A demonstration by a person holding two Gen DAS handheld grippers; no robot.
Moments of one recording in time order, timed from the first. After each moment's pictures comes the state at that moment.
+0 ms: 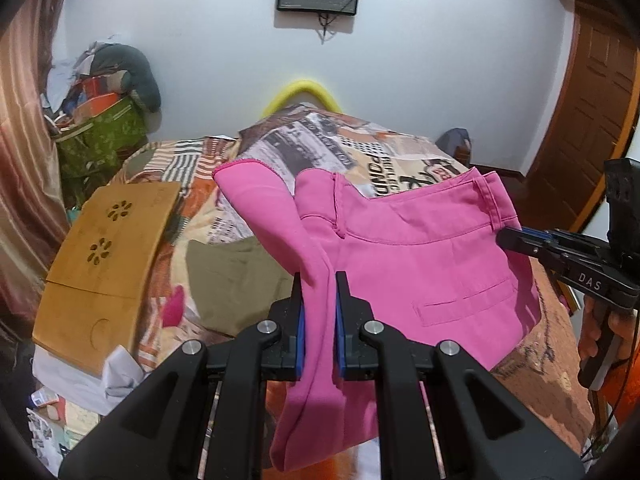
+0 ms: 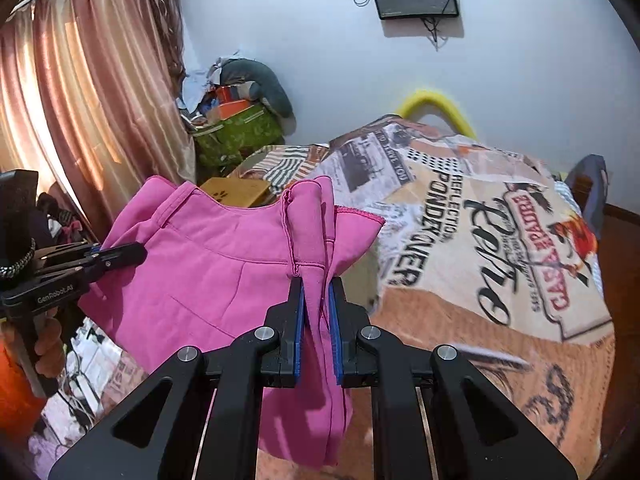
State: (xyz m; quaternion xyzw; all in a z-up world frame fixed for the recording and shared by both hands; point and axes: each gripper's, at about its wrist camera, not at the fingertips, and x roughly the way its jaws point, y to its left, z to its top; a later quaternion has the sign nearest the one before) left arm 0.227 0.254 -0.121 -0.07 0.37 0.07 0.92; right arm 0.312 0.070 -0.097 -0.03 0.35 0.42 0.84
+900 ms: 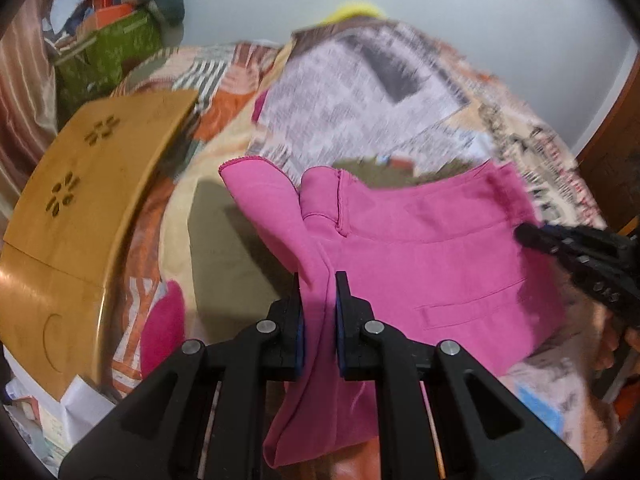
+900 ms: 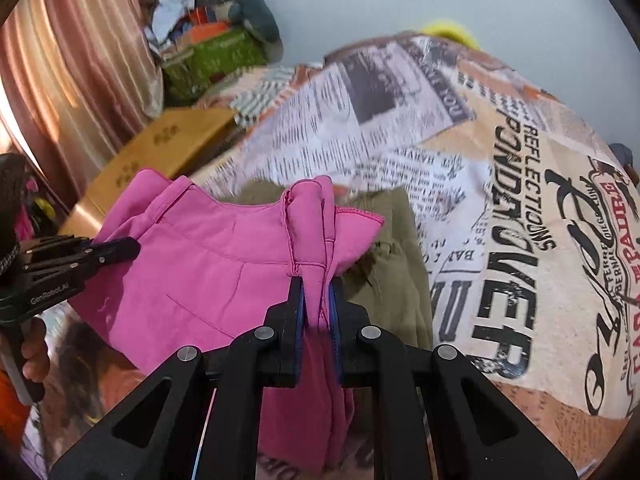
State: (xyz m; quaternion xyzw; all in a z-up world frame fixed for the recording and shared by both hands) left arm 0.349 0.381 -0.293 -0.13 0.48 0.12 0.86; right arm 0.393 0.205 -0.220 -0.12 0.45 0.38 0.80
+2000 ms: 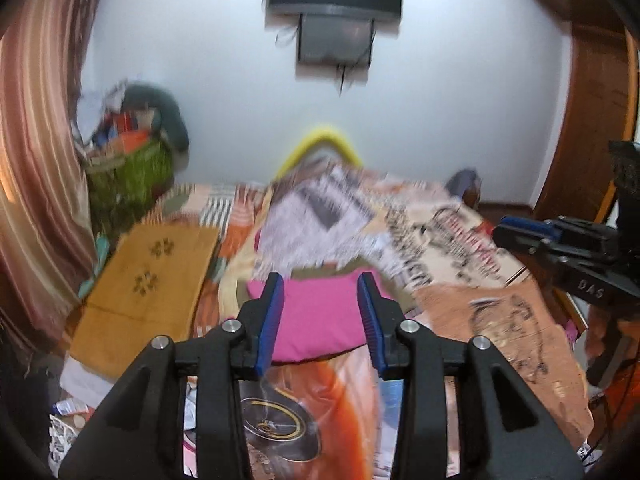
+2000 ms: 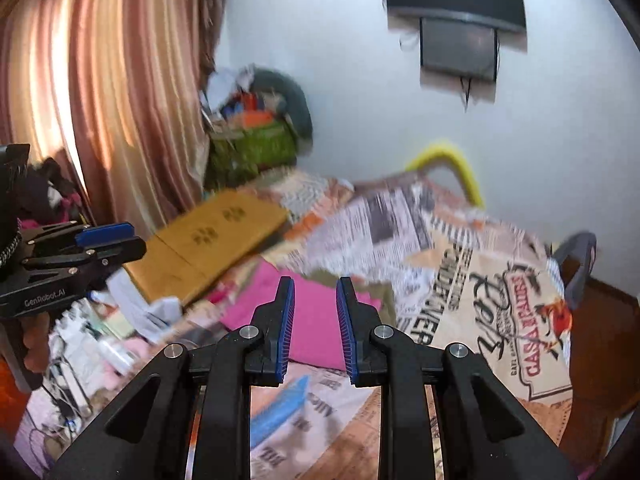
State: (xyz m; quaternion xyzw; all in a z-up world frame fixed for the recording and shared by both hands) left arm 0.142 0.260 -0.028 -0.05 0.28 0.10 0.95; right arm 0.218 0.101 0.008 -0.10 0.25 0.43 0.86
